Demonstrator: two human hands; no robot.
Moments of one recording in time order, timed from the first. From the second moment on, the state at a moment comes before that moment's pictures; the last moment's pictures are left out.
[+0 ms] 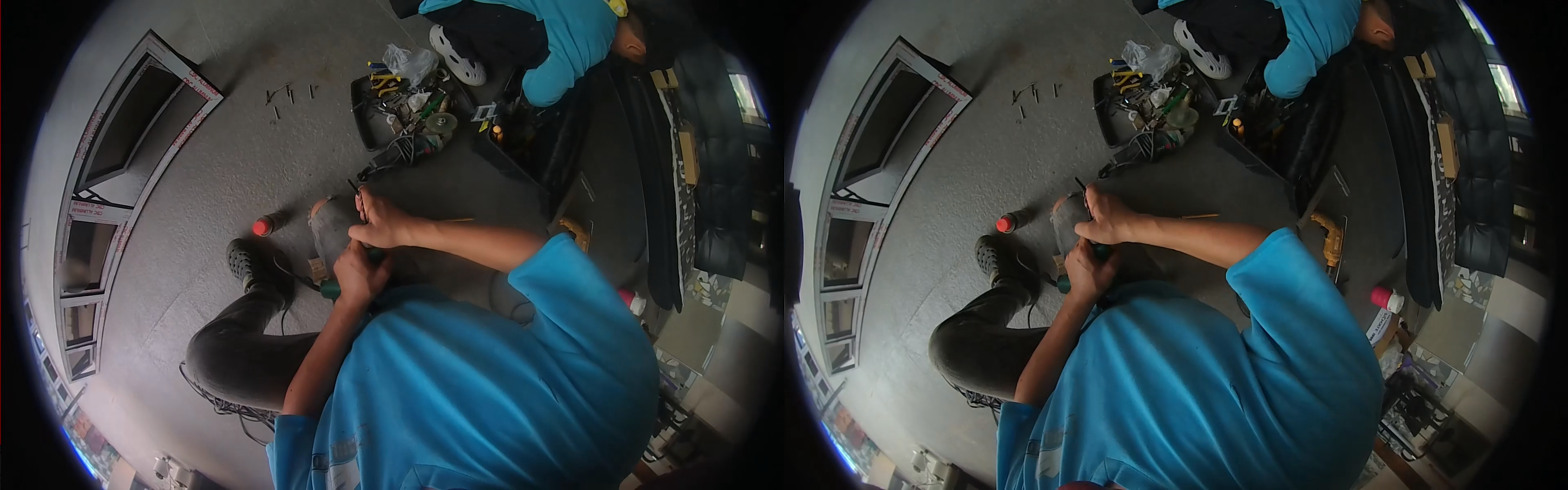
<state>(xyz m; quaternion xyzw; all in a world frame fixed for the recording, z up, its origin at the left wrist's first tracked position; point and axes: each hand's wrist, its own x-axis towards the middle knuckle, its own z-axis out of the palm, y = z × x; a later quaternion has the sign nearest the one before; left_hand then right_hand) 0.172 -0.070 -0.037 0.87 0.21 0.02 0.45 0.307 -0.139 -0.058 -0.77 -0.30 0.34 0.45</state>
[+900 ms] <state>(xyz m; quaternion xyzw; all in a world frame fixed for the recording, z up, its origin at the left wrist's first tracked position) 0.041 -0.036 0.078 0.46 0.41 0.24 0.75 0.441 -0.094 -0.213 -0.94 -0.12 0.19 0.26</state>
